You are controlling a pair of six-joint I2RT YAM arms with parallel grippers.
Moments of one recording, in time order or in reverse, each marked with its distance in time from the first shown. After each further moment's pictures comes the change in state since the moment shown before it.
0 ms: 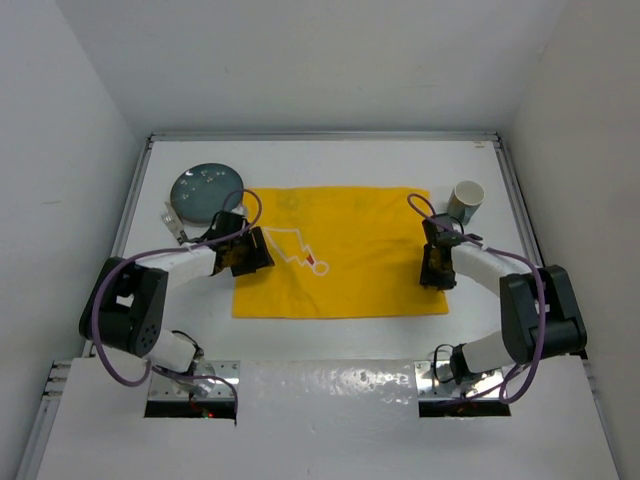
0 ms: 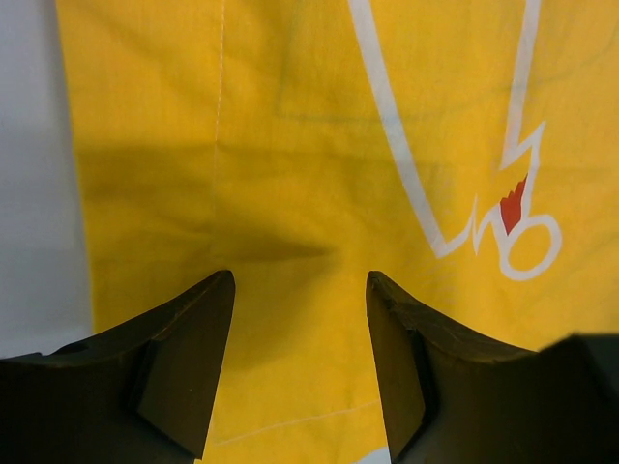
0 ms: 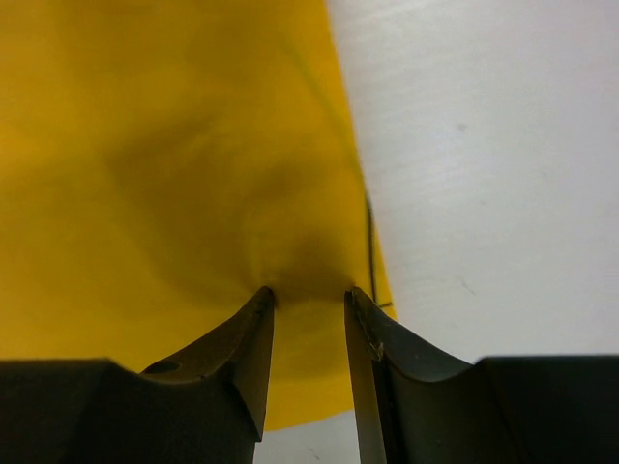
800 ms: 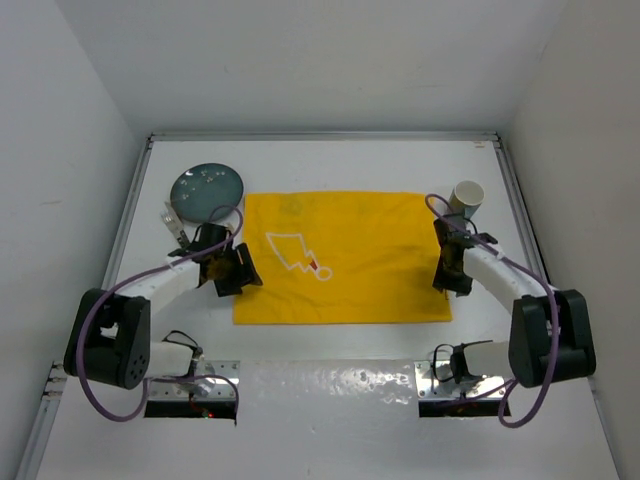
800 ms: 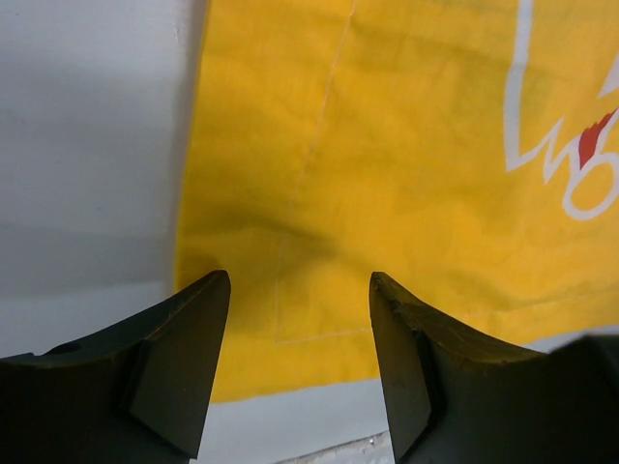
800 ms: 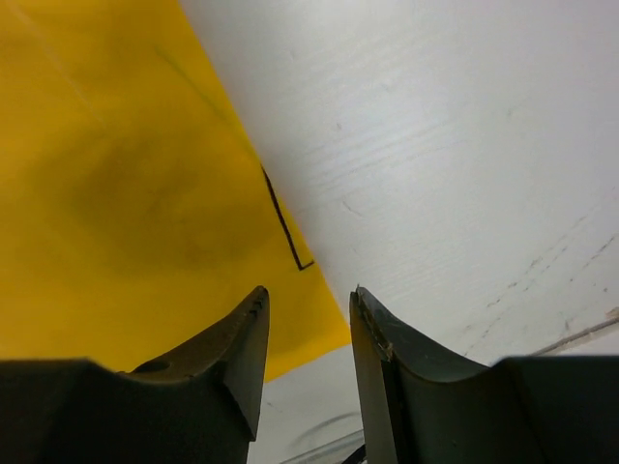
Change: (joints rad) left arm 0.092 -0.194 -0.113 -0.197 0.073 -0.002; right arm -0.058 -0.116 0.014 -0.232 0.119 0.093
